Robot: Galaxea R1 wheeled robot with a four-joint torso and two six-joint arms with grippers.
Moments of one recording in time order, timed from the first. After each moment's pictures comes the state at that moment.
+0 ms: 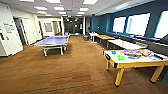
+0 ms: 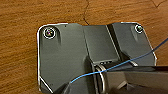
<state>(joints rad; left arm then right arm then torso) 1.50 3.05 -2.76 0.12 -0.11 -0.04 -1.53 3.07 -2.78 -0.27 0.03 0.09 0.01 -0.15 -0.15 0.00</state>
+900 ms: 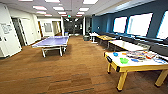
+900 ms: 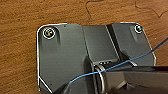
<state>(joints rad) 1.50 3.05 -2.76 0.12 -0.11 -0.04 -1.53 3.07 -2.78 -0.27 0.02 0.09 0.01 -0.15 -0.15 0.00</state>
